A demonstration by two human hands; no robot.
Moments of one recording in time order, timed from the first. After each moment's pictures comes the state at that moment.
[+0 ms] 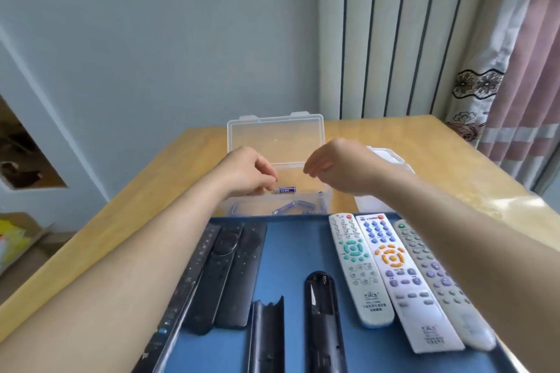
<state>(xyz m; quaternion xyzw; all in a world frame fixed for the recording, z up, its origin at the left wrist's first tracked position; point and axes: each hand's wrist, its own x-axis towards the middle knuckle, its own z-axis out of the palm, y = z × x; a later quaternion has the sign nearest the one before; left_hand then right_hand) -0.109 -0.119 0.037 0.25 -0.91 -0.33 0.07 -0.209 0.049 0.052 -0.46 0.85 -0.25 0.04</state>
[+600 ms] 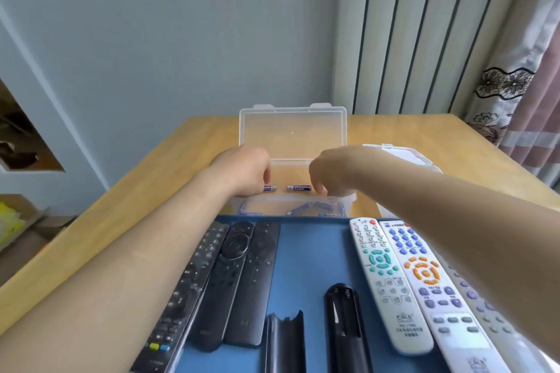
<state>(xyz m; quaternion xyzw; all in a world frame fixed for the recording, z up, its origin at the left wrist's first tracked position) -0.113 -0.145 0.029 0.21 -0.98 -0.01 -0.01 -0.219 -0.012 0.040 -0.52 0.83 0.22 0.05</state>
